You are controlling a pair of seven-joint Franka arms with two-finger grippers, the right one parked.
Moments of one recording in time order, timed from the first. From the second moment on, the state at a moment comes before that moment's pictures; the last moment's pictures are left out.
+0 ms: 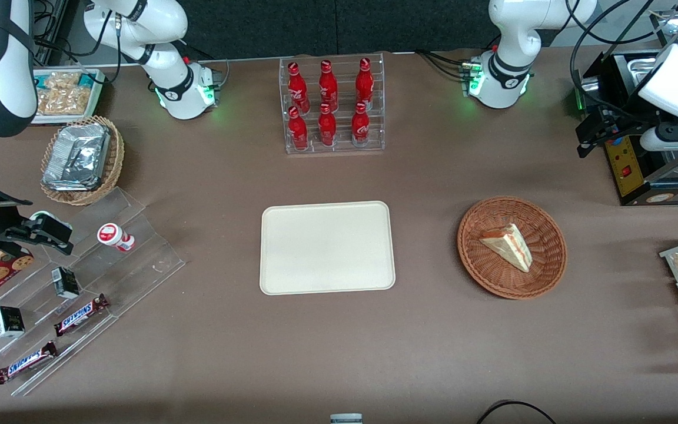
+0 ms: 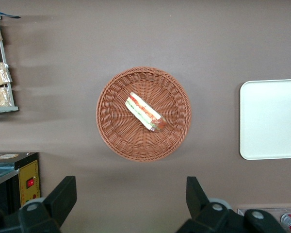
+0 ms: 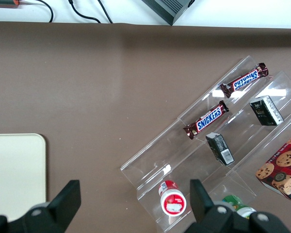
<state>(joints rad) -0.07 -0.13 -0.06 -1.67 0.01 1.61 -0.12</state>
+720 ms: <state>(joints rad) -0.07 0.02 -0.05 -1.67 0.01 1.60 -0.52</state>
